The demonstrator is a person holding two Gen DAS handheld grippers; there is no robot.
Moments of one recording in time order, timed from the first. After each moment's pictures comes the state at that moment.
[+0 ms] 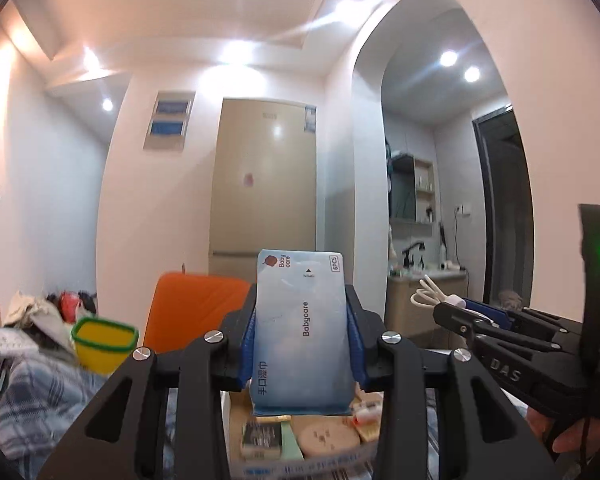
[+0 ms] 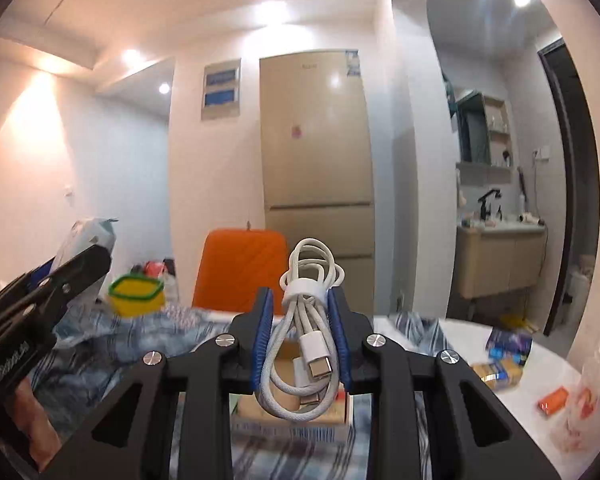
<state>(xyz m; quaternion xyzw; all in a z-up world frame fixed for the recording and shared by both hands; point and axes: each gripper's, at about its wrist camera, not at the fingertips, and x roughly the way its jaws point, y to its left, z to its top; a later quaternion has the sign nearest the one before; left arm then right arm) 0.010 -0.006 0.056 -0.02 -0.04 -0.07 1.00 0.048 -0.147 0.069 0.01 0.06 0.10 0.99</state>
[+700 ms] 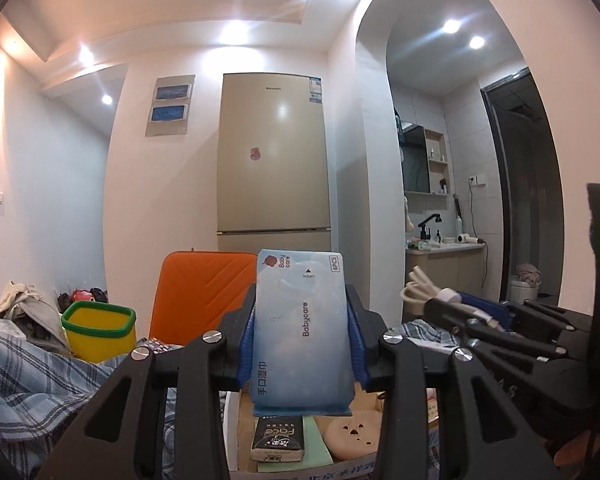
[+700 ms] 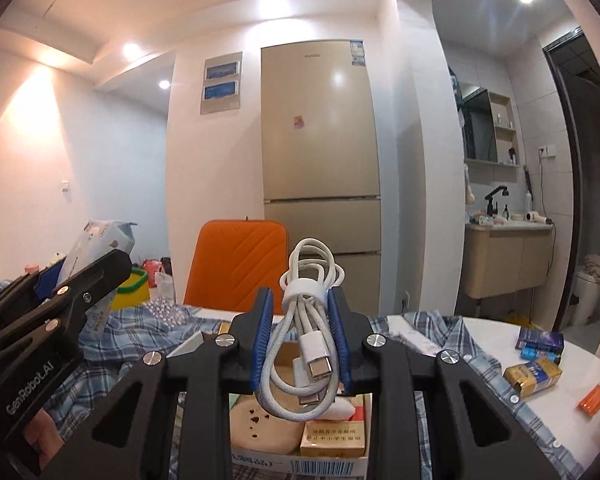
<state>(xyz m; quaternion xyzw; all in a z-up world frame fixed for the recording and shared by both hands) 0.067 -0.016 0.009 0.01 0.00 -0.04 1.00 0.116 -0.124 0.017 0.00 0.08 0.12 0.99</state>
